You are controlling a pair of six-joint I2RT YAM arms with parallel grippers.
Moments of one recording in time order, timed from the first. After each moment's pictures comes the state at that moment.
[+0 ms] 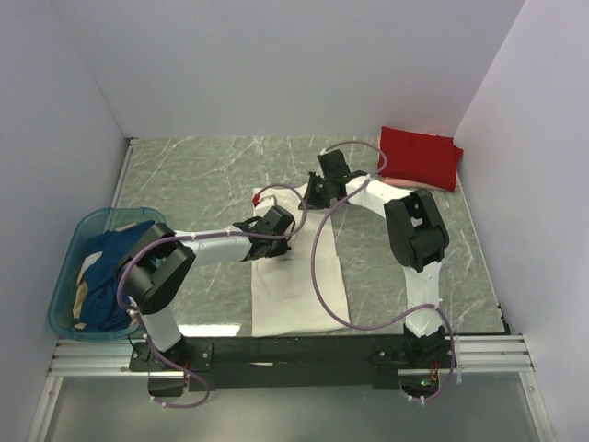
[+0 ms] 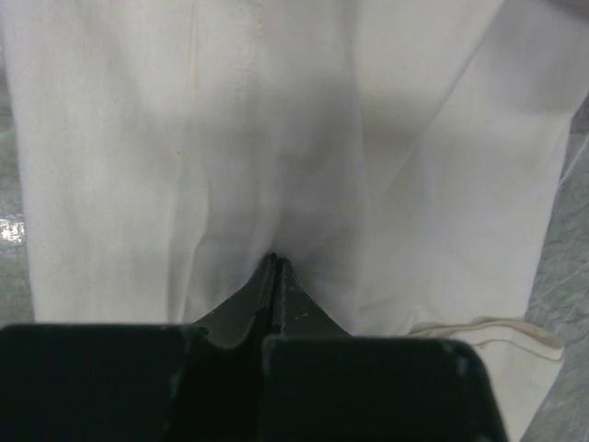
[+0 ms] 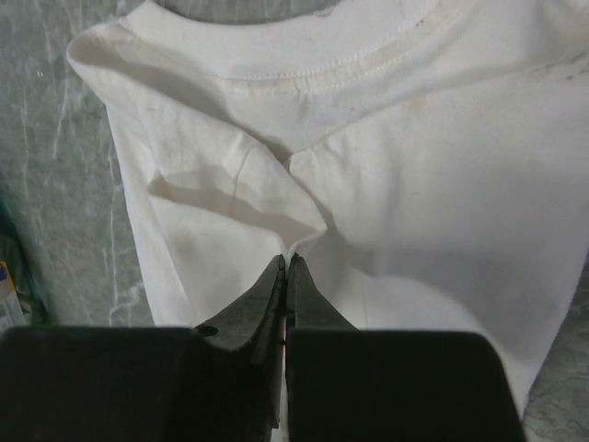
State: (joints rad) left arm -0.78 1.75 0.98 -0.16 -0.27 -0.92; right arm 0.43 2.09 1.47 -0.27 -0.29 0.62
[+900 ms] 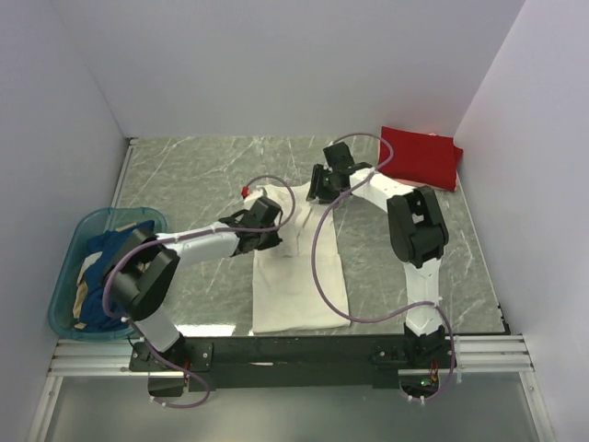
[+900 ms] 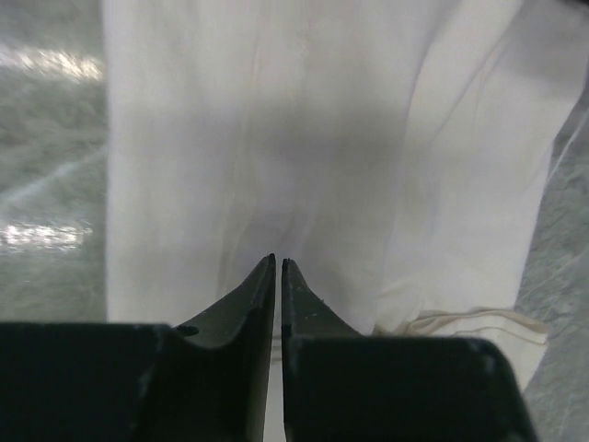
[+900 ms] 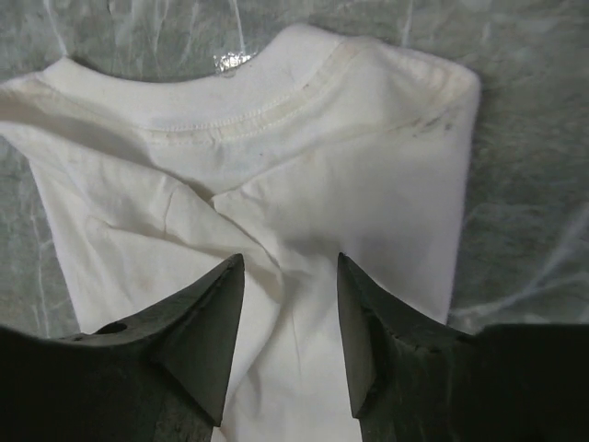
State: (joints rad) left arm -0.72 1.69 0.95 -0.16 -0.24 -0.89; right arm 0.40 2.14 1.58 -0.37 -0.14 0.53
